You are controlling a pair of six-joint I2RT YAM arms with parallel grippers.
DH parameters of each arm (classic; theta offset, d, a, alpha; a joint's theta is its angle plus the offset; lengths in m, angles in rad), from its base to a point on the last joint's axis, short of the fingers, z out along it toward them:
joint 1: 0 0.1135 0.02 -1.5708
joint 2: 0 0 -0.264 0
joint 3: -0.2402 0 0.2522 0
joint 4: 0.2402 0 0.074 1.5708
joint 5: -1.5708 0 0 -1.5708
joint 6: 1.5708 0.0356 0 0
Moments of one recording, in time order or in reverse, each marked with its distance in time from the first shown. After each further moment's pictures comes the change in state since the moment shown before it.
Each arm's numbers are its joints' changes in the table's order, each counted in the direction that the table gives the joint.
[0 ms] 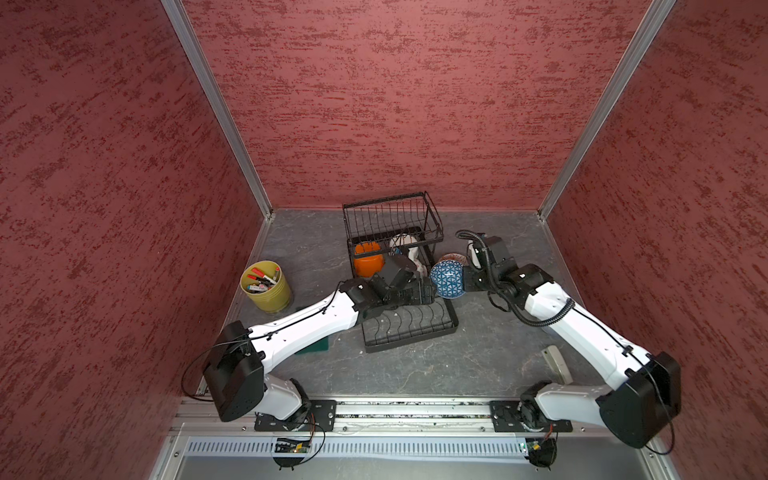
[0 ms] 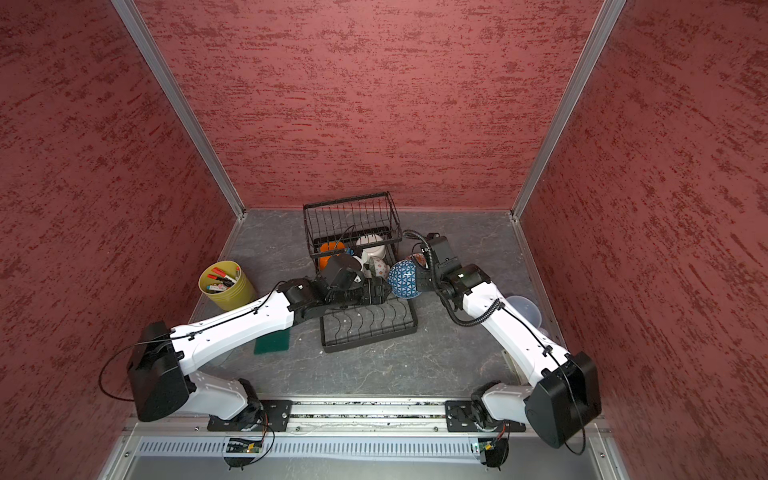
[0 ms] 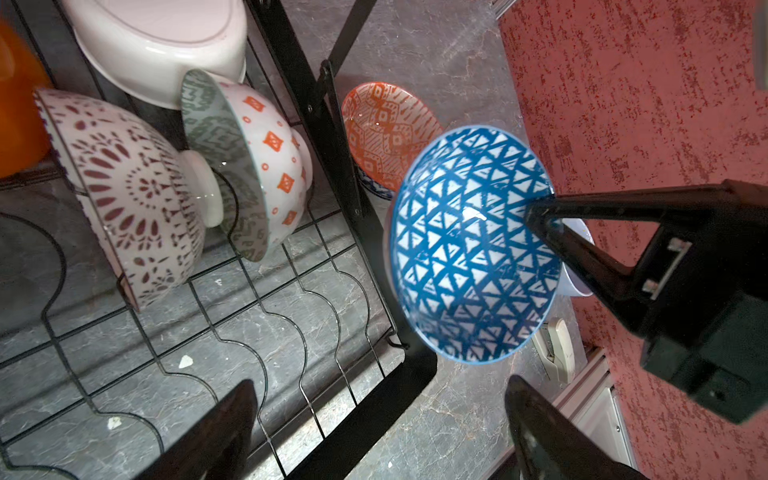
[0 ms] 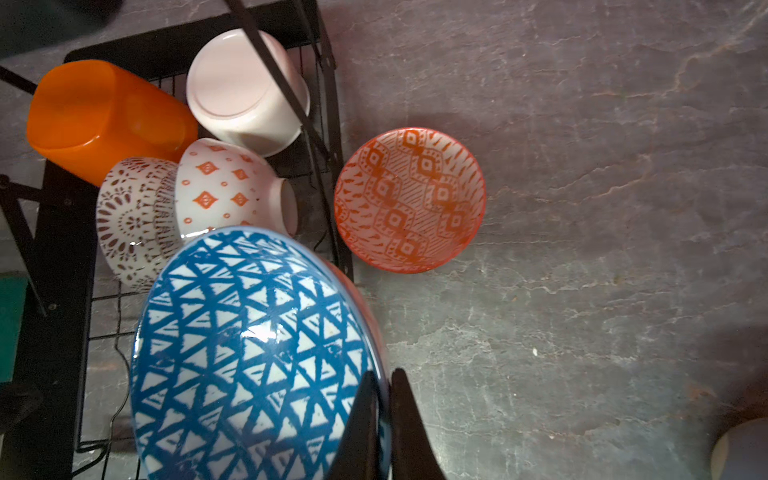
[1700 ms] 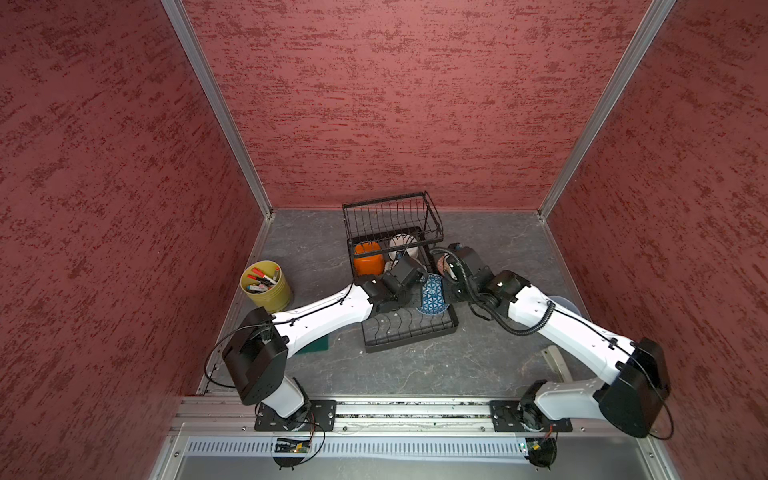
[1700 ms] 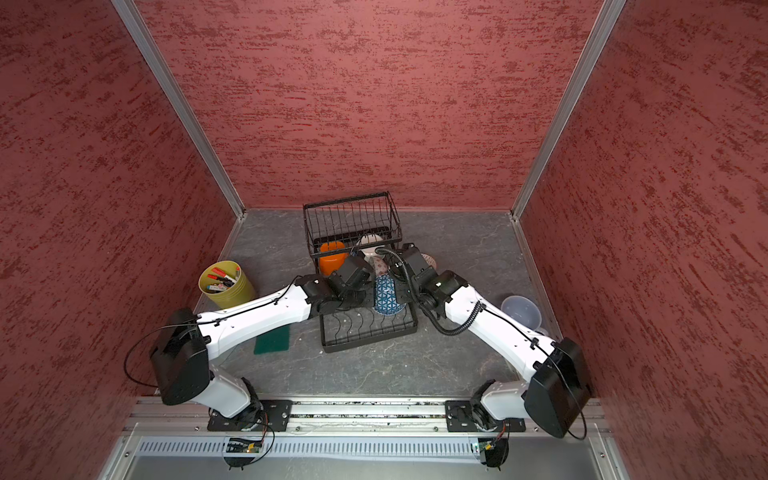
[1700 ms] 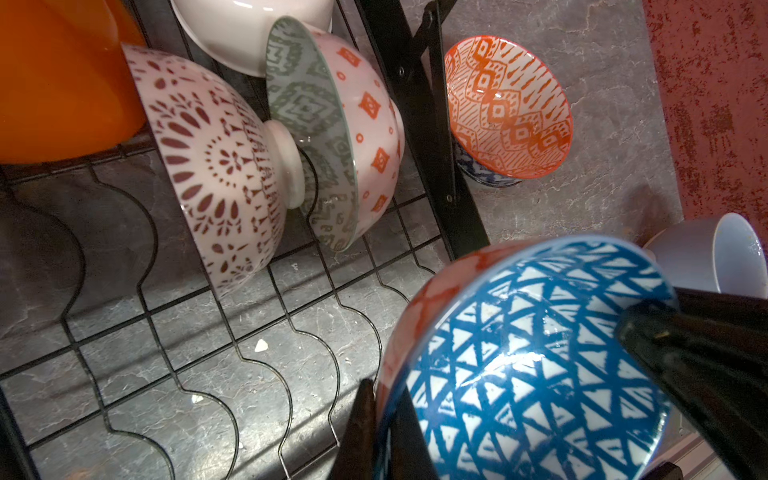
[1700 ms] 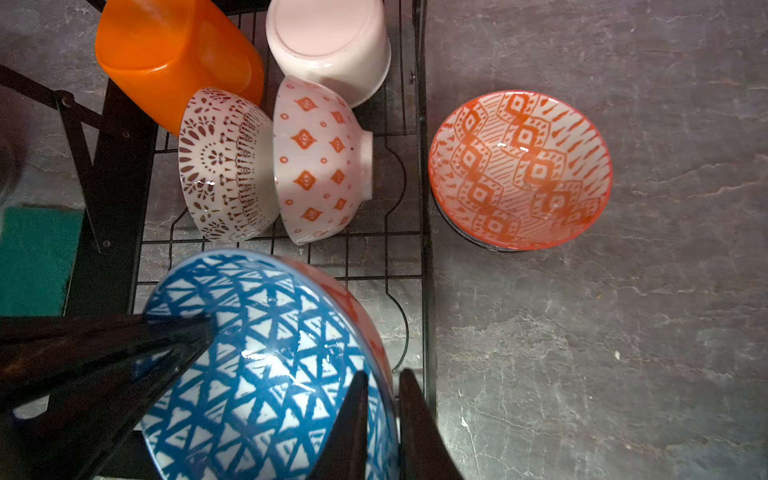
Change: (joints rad) left arm 0.005 0.116 -0.050 0.131 0.103 0.011; right arm 0.175 0.061 0.000 -0.024 -0.043 0.067
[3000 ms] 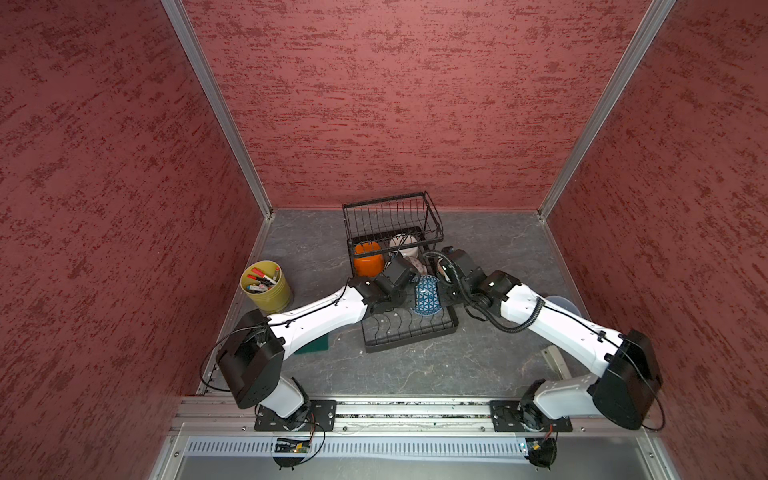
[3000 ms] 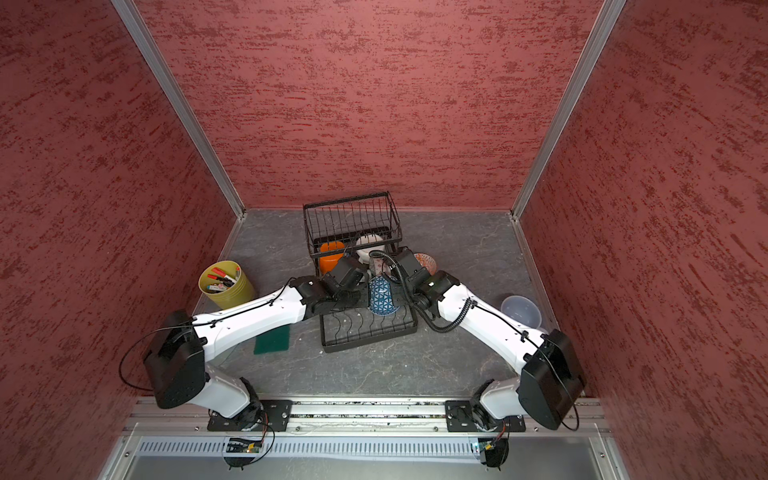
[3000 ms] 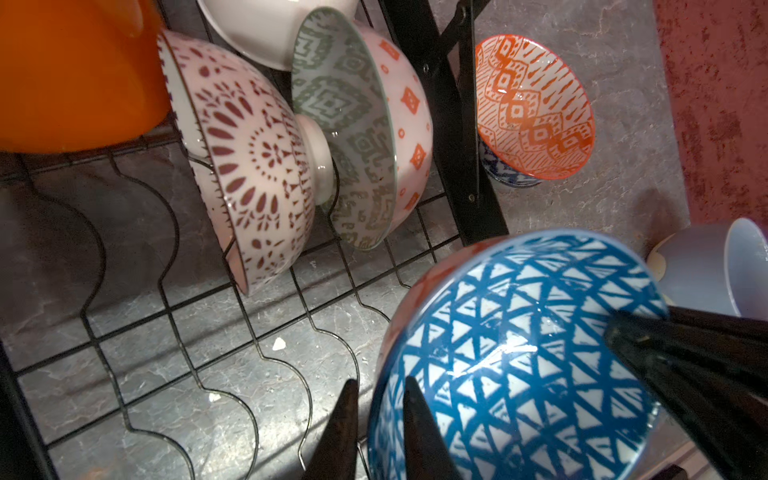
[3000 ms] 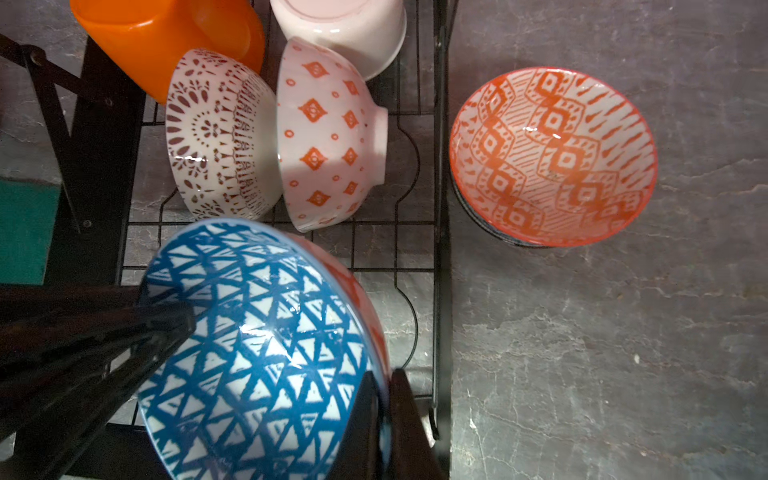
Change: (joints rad) left arm 0.036 -0.048 0.074 -0.046 -0.025 0.011; right arm 0.014 0.041 0.001 0.006 -0.003 -0.007
